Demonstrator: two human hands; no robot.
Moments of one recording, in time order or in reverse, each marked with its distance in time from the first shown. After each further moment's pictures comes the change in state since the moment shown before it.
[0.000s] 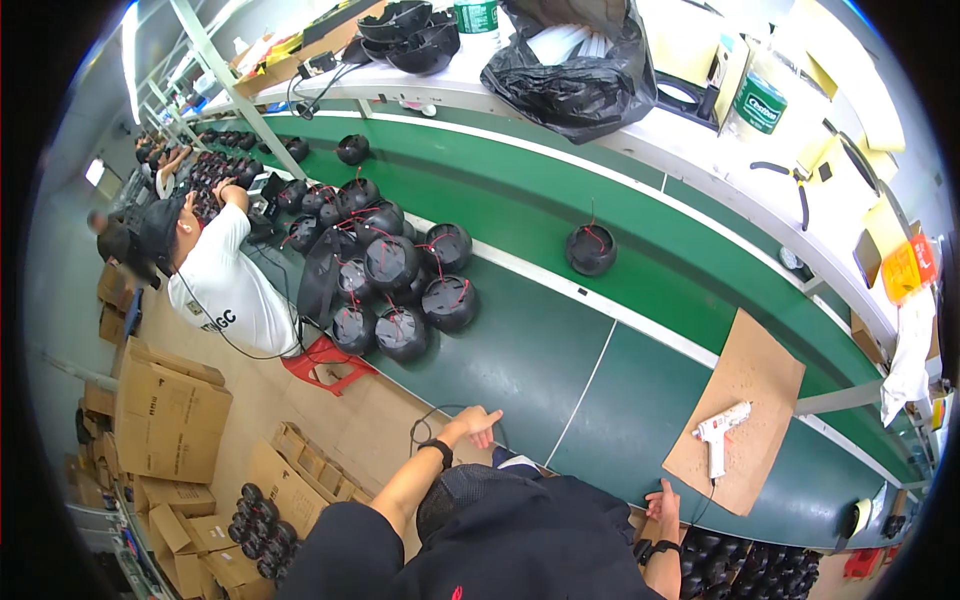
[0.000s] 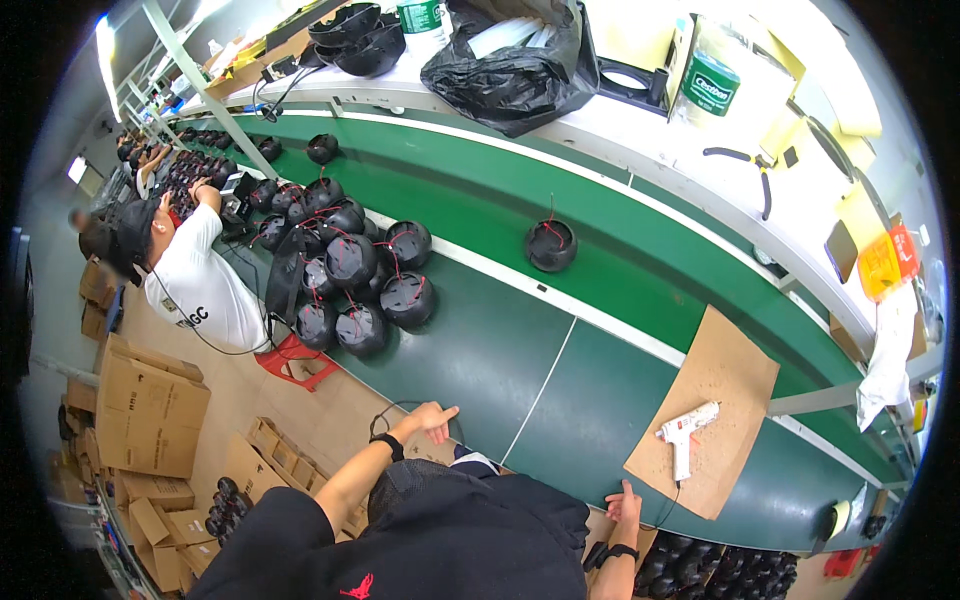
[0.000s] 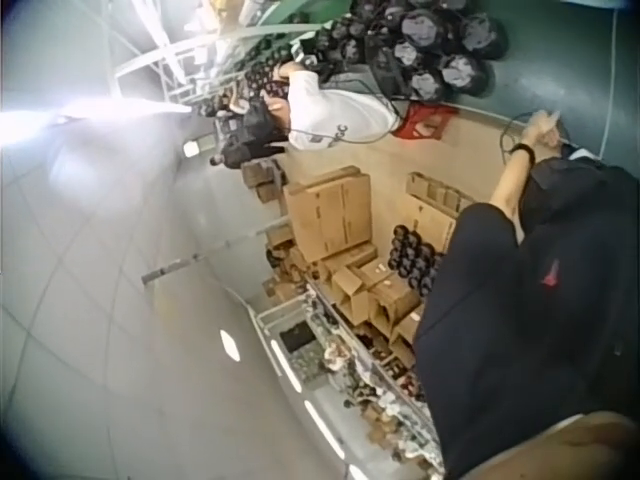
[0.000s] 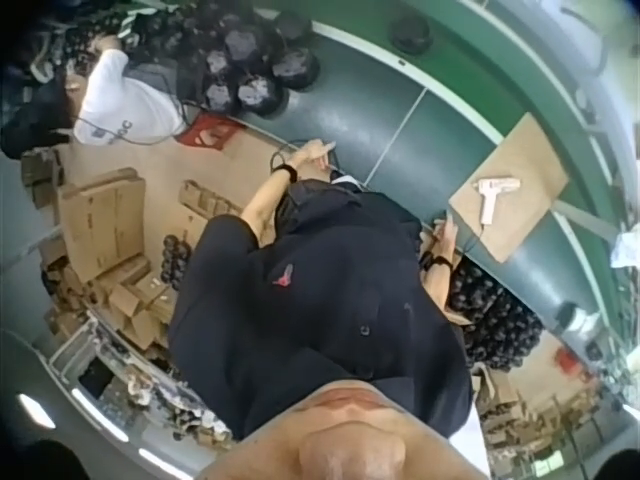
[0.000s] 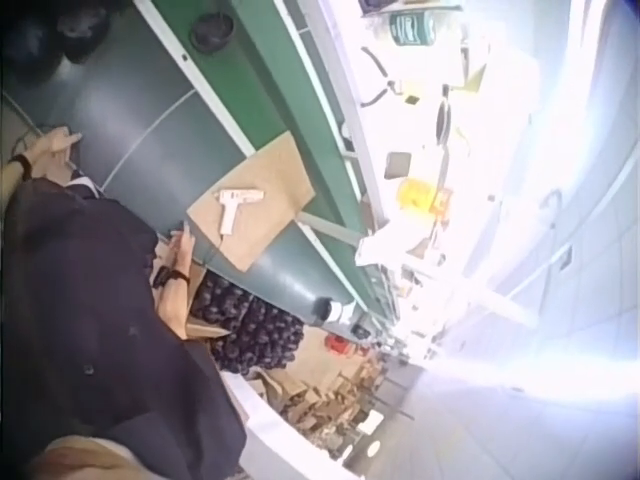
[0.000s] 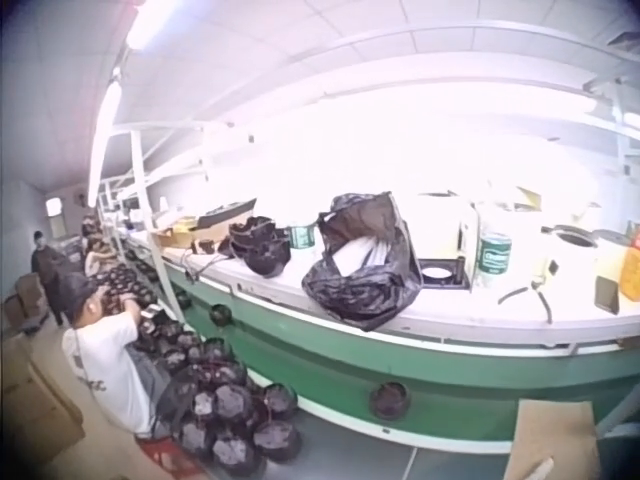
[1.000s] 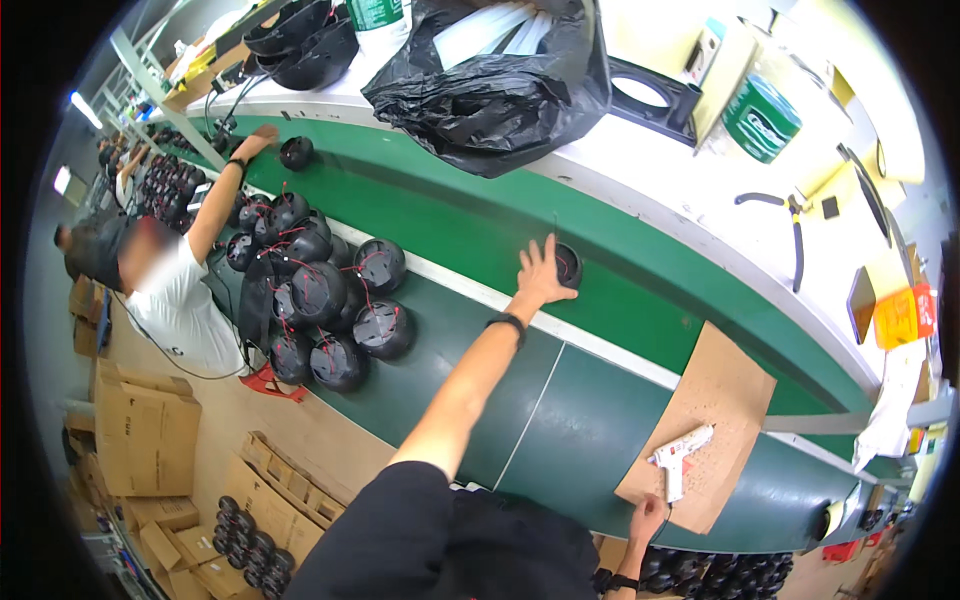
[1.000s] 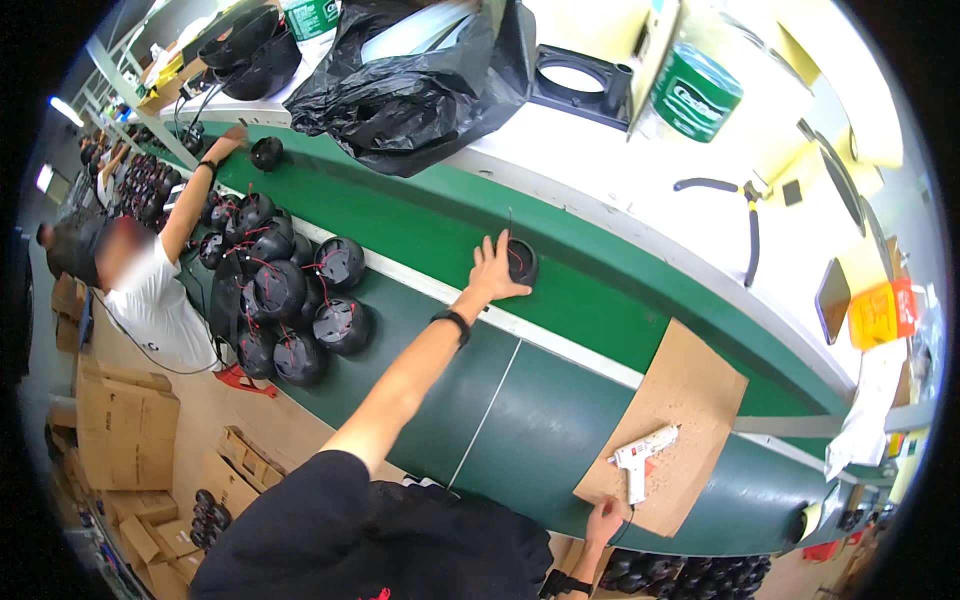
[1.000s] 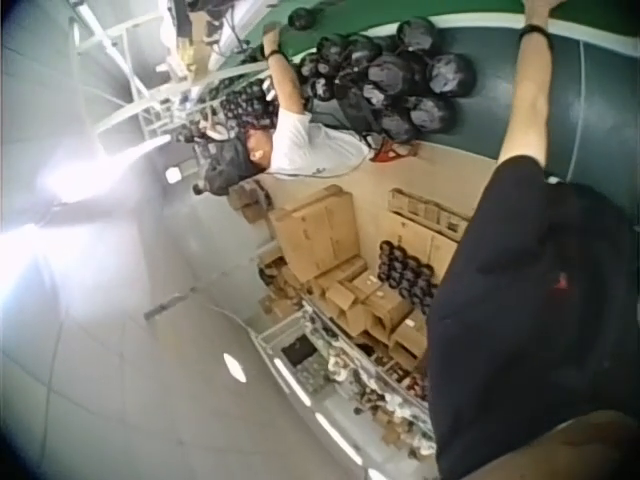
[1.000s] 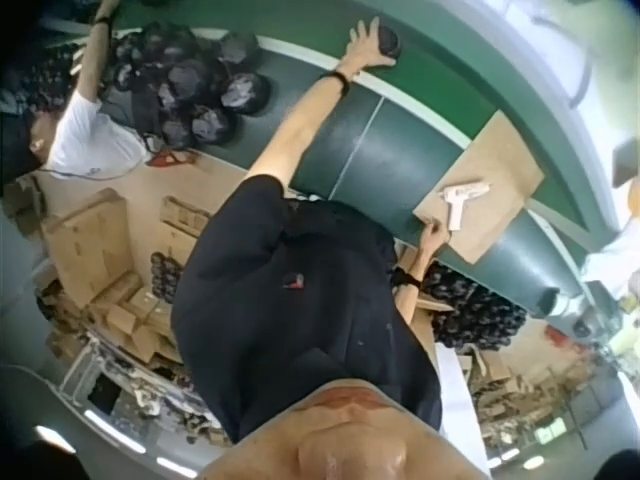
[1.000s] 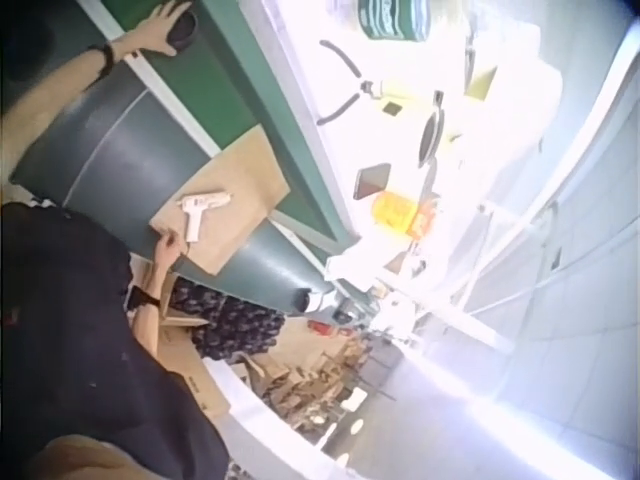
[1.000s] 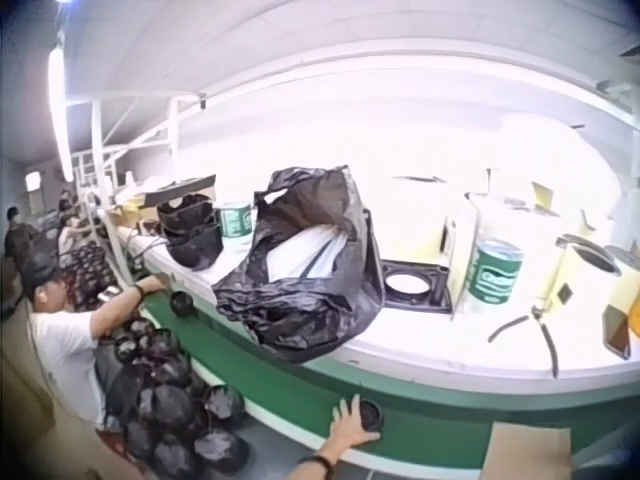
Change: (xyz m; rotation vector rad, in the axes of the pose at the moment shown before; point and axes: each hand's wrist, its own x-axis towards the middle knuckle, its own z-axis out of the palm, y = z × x) left_hand 0.131 0.390 -0.072 0.339 0.818 0.623; right_hand -0.022 -0.058 -0.002 -0.323 0.638 -0.775
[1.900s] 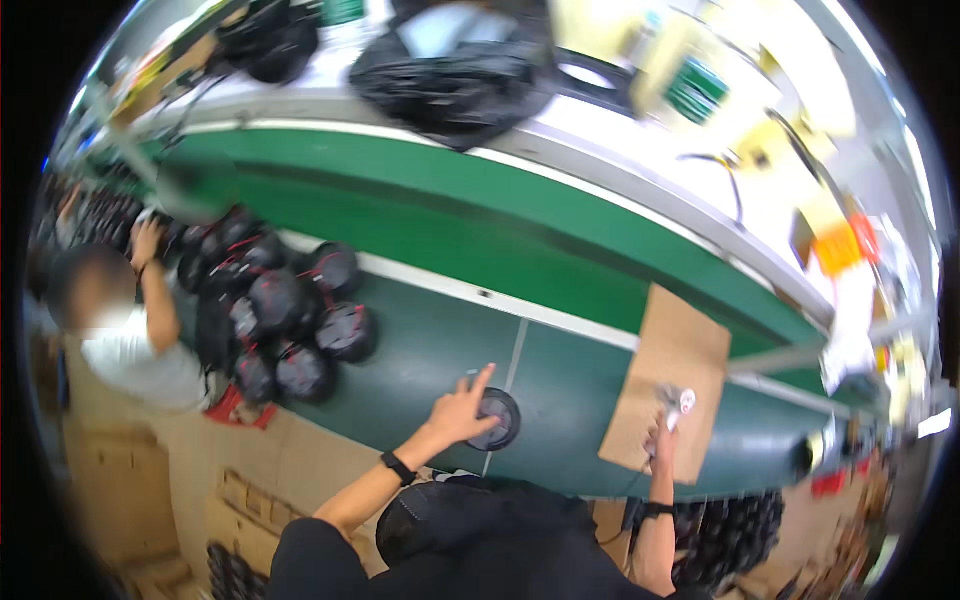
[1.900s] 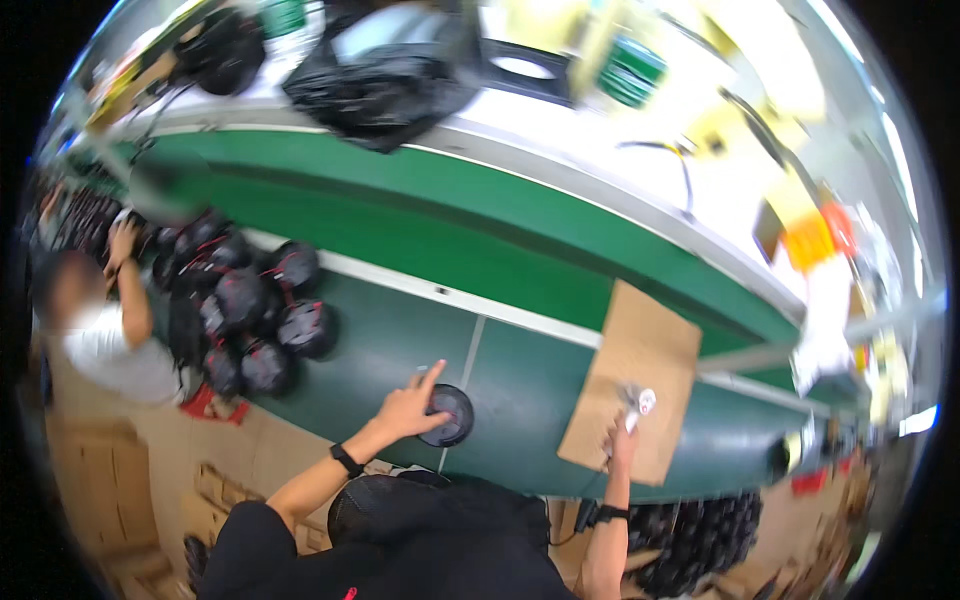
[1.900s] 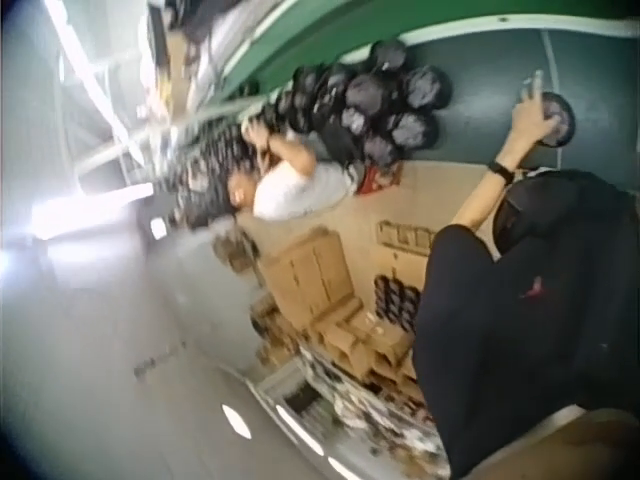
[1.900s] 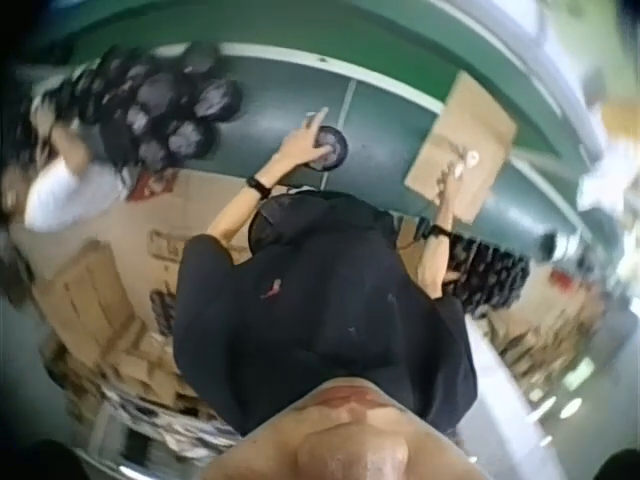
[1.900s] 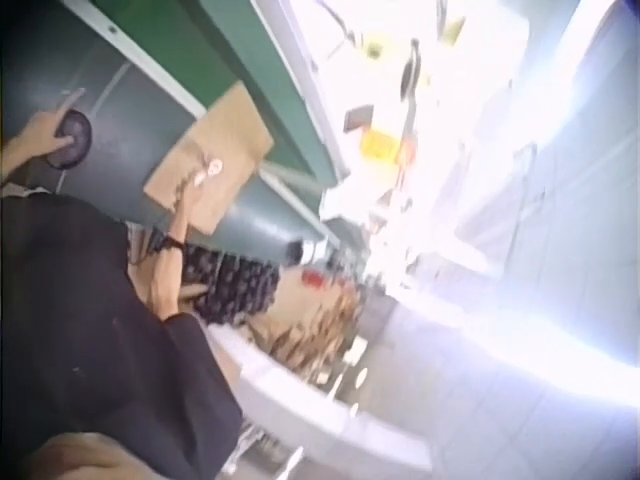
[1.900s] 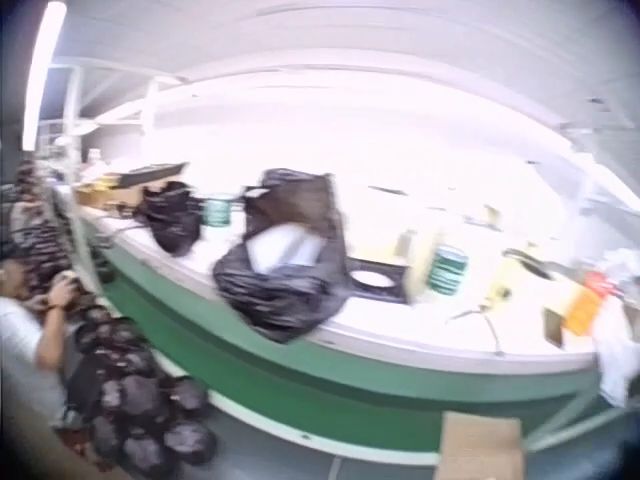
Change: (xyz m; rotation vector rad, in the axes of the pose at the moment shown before) left_hand -0.287 -0.068 -0.054 0.004 -0.426 0.205; right_hand 0.084 -0.043 -0.021 0.656 -0.154 0.536
